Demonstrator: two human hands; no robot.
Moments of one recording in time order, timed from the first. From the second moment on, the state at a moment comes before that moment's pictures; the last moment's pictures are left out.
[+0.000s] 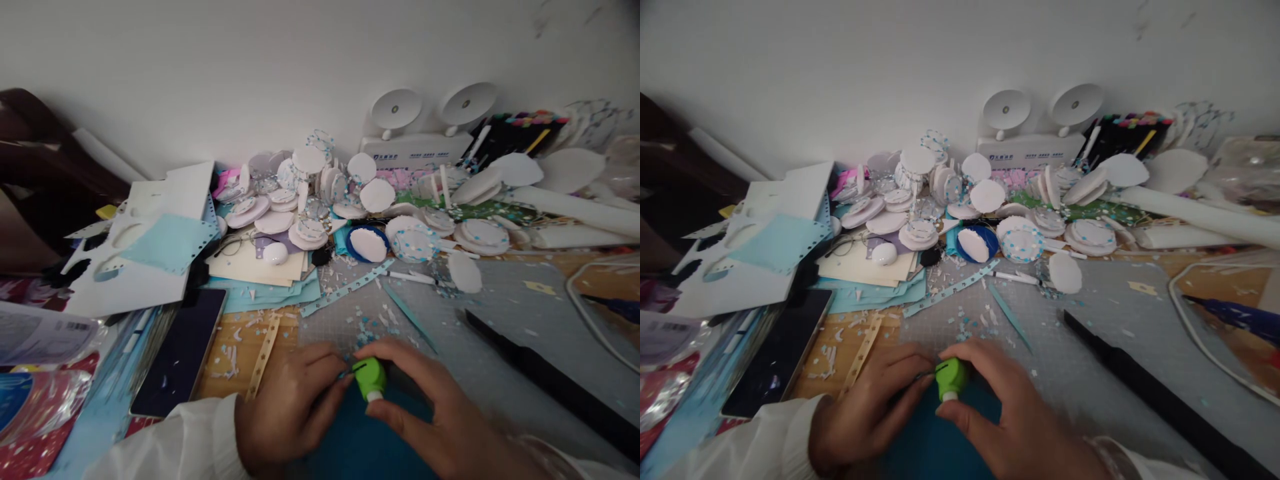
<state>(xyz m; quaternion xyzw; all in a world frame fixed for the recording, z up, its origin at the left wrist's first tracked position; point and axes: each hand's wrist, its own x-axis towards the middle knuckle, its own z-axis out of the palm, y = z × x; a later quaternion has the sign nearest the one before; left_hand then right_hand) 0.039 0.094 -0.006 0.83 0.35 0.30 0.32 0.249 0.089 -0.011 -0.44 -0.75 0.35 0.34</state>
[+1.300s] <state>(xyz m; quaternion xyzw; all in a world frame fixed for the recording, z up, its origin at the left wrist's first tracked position) 0.041 0.095 -0.010 0.84 0.39 0.25 0.27 0.289 0.136 -0.050 -0.54 -0.80 0.01 0.26</state>
